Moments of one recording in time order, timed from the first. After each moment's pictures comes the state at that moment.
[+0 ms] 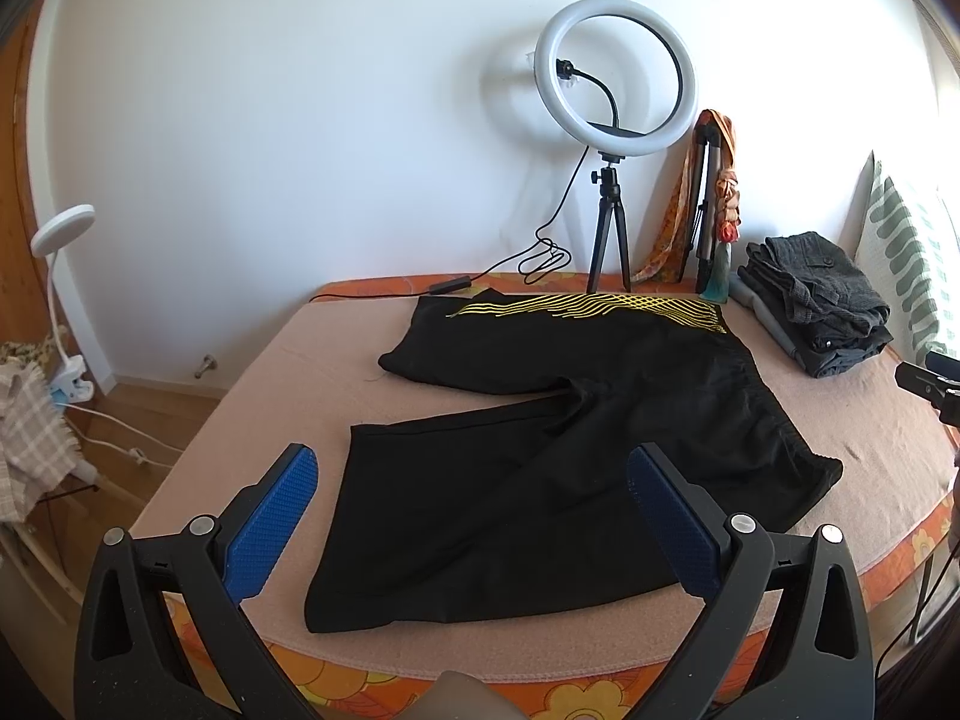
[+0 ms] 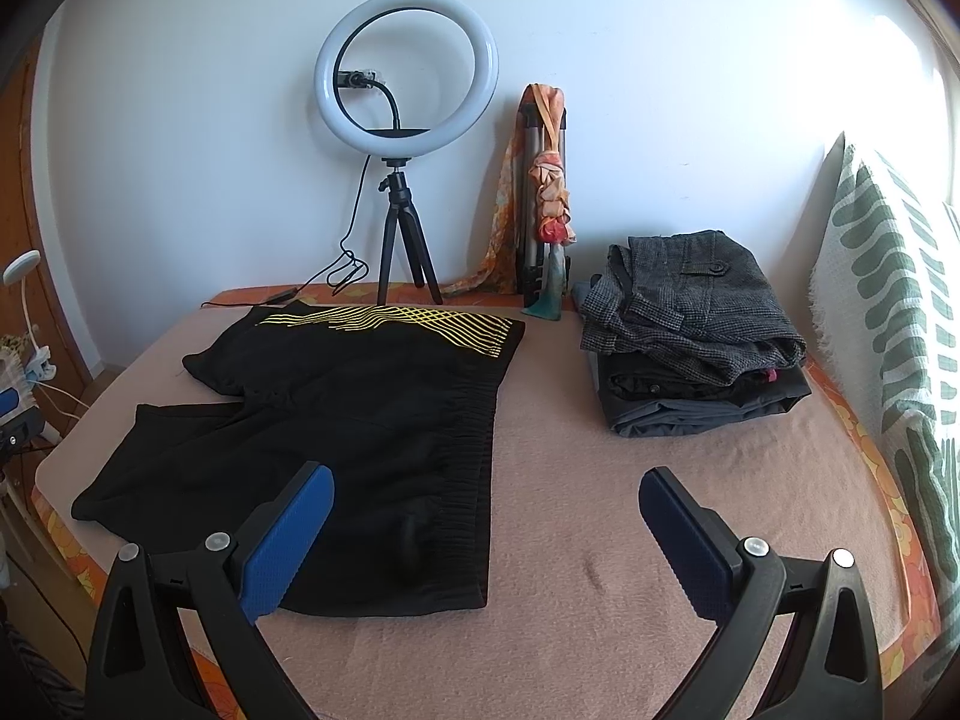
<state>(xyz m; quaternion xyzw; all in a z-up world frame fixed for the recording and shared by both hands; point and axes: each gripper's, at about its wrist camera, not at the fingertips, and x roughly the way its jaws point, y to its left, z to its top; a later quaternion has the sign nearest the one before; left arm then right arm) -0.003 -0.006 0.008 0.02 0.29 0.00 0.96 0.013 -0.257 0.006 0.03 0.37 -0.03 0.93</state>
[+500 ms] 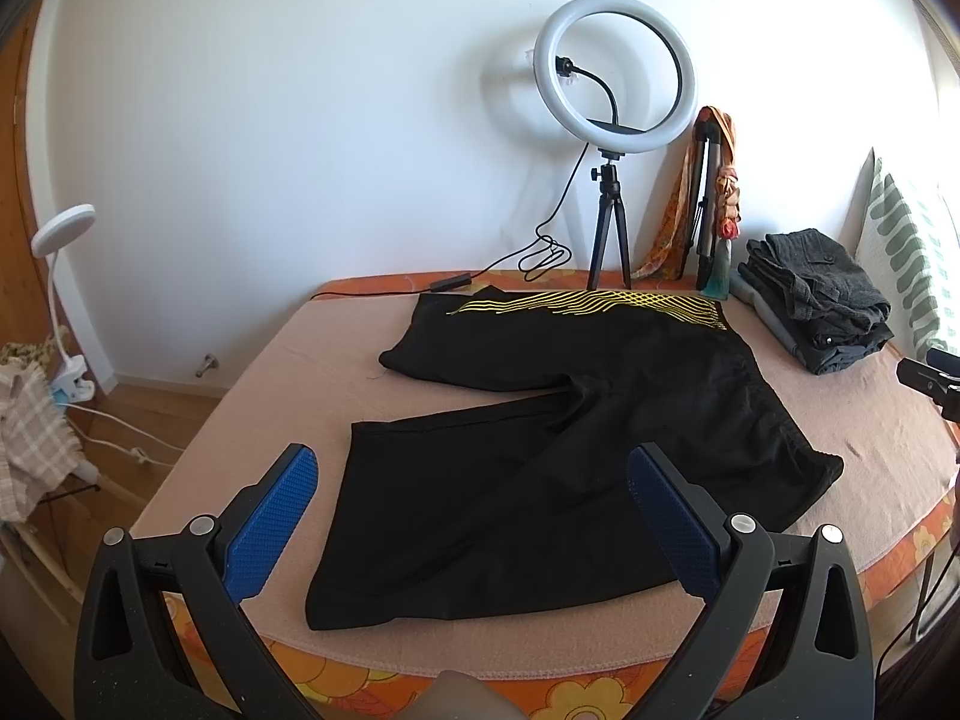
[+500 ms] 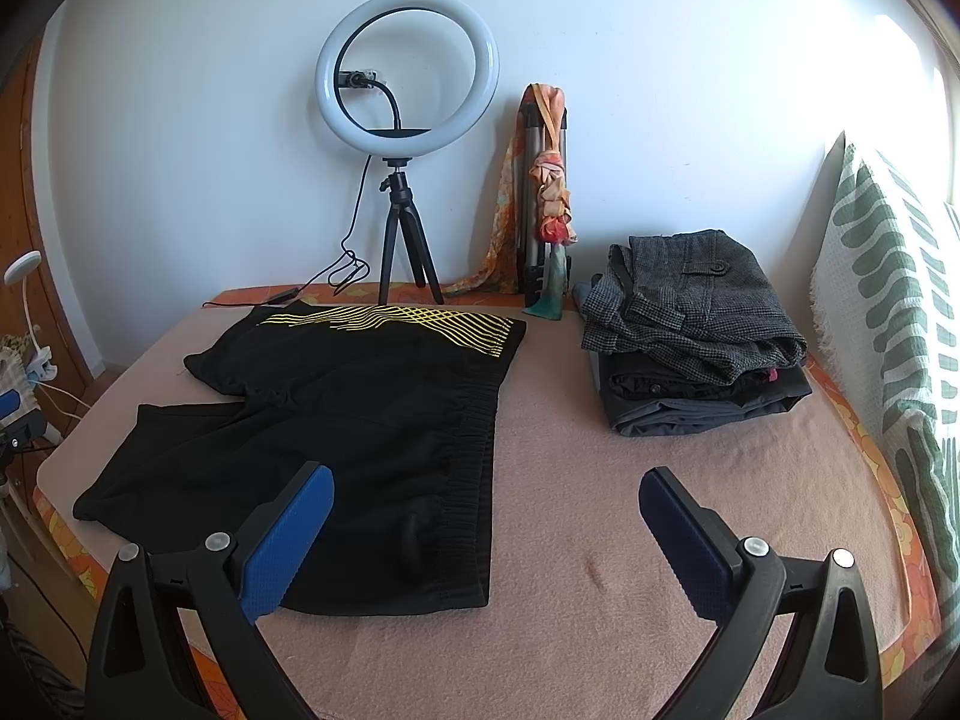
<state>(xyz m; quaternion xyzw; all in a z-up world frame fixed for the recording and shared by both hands) -0.004 -0.005 0.005 0.02 0.29 0.00 0.96 0.012 -0.255 0.007 0.03 0.37 -0.02 0.93</state>
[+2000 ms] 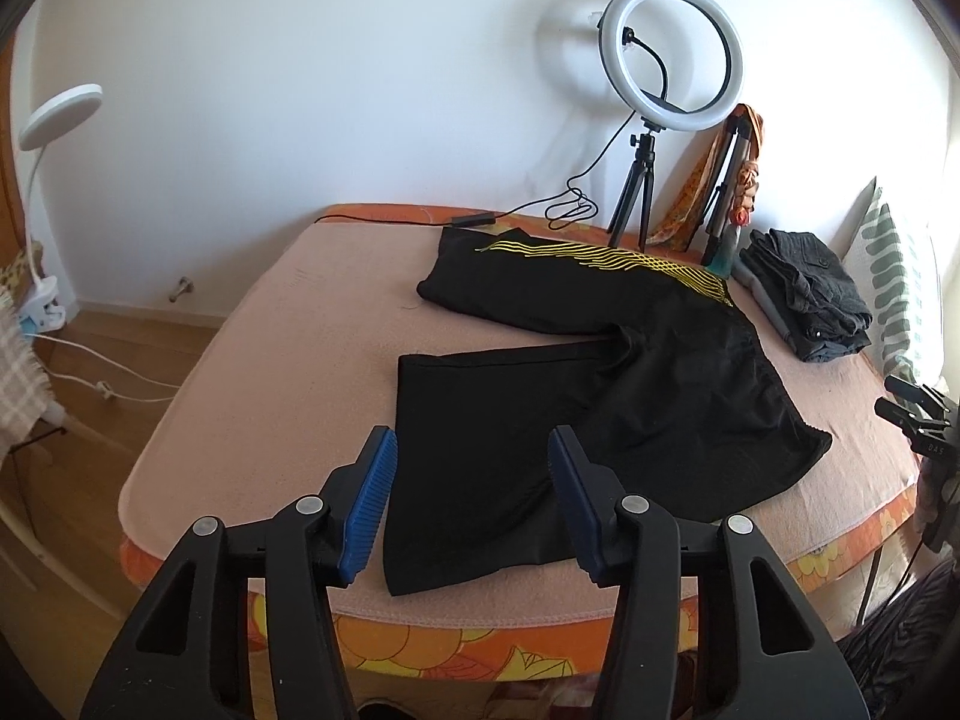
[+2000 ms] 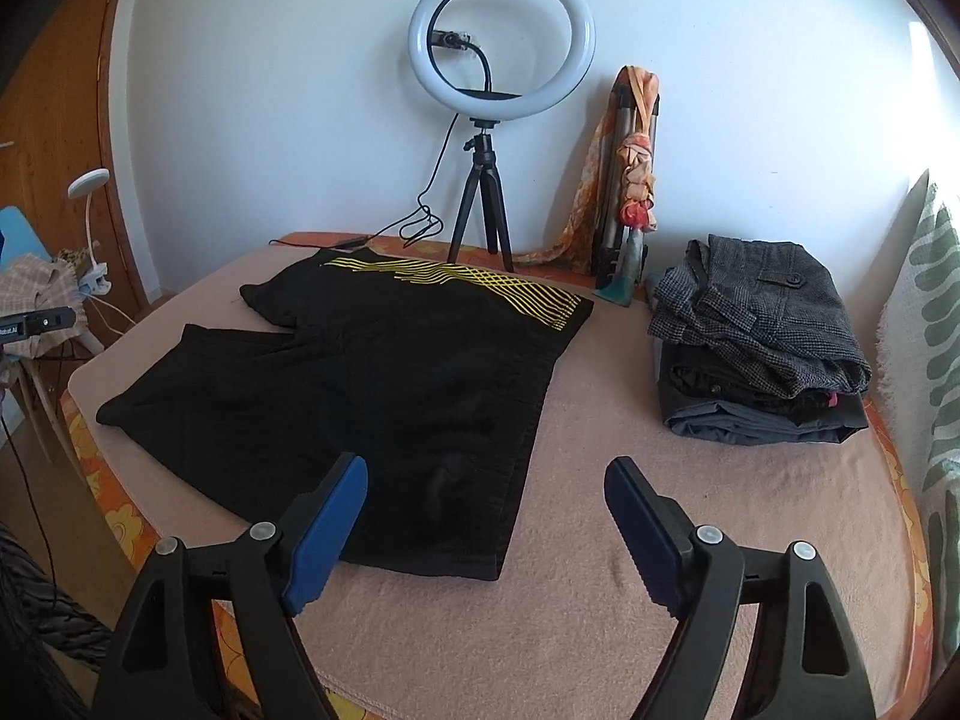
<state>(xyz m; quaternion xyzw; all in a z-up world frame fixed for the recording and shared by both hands) 0.001 0.089 -0.014 -0.04 0.36 -0.04 0.93 0.012 -0.256 -0.031 -0.03 0.42 0.09 0.90</state>
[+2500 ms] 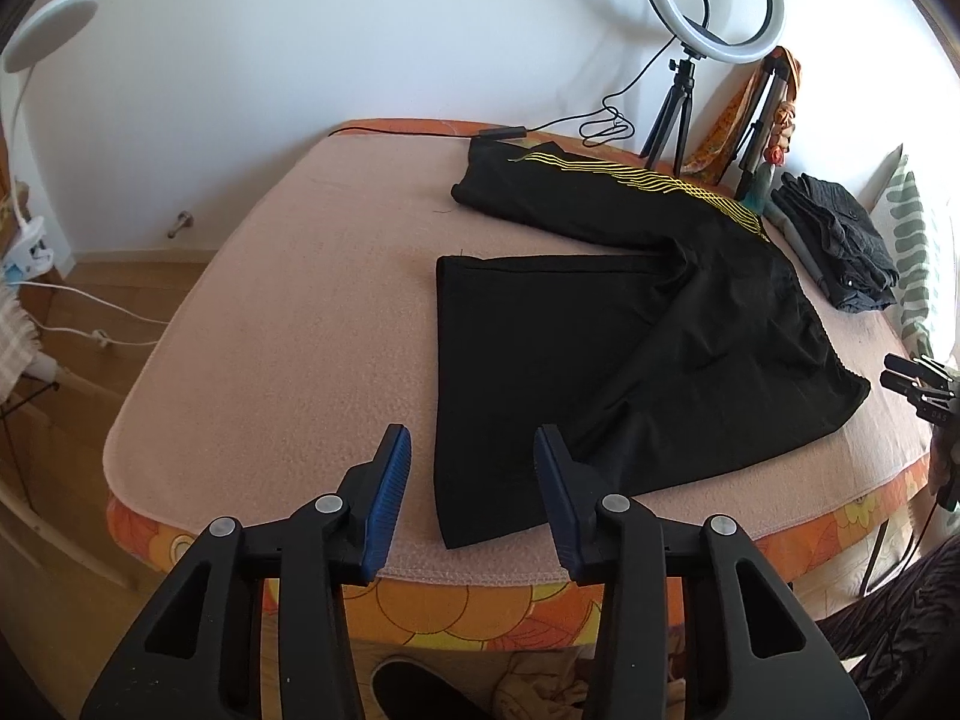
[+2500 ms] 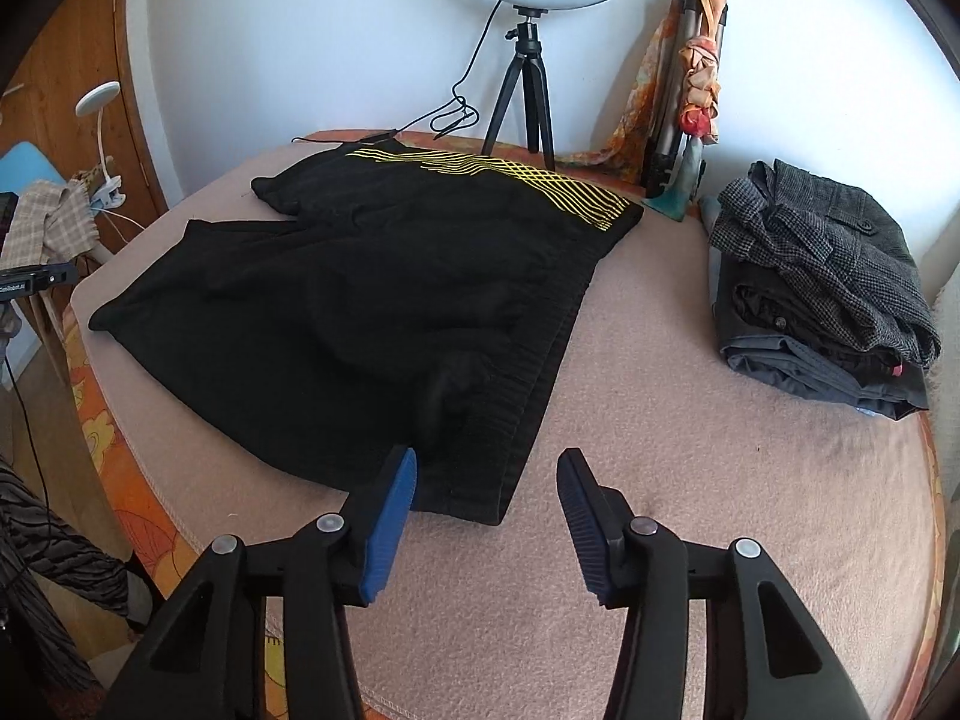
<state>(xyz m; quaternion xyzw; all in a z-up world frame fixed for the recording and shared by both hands) 0.016 0.115 -0.061 -0.05 0.44 -0.04 0.90 0.036 -0.256 -0.074 -0.04 0.48 0.13 0.87</state>
